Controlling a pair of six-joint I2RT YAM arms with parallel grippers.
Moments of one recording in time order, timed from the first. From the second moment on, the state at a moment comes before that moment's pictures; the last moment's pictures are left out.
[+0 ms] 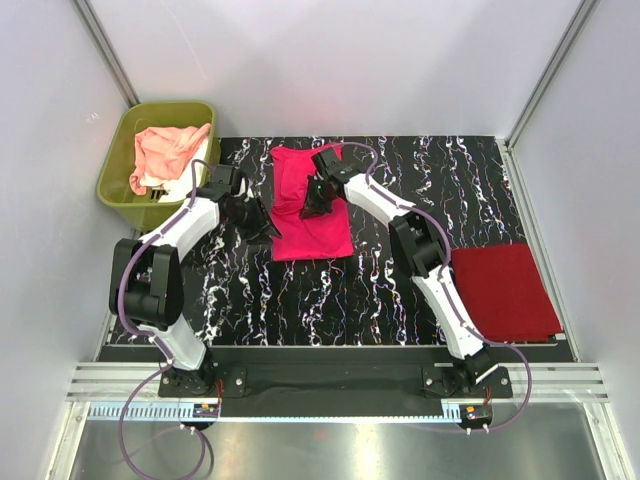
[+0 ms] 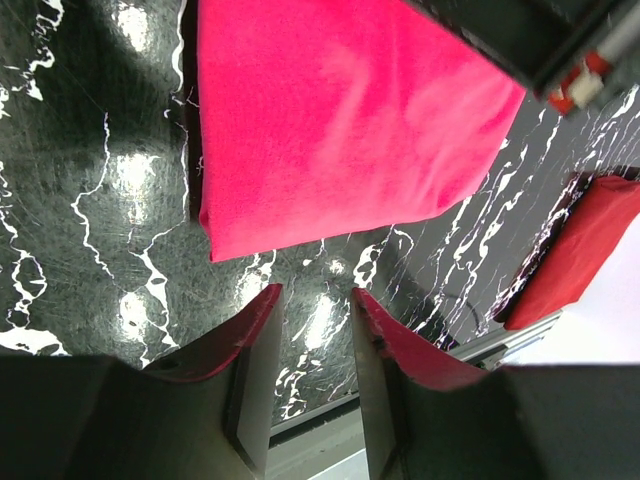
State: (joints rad) left arm -0.19 1.68 1.20 -0.63 0.42 -0.64; right arm 0.58 2.55 2.23 -0.62 -0.28 0.71
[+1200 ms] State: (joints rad) left arm -0.20 1.93 1.35 -0.60 0.46 -0.63; right arm 0.44 2.24 1.76 -0.61 -0.59 0.58
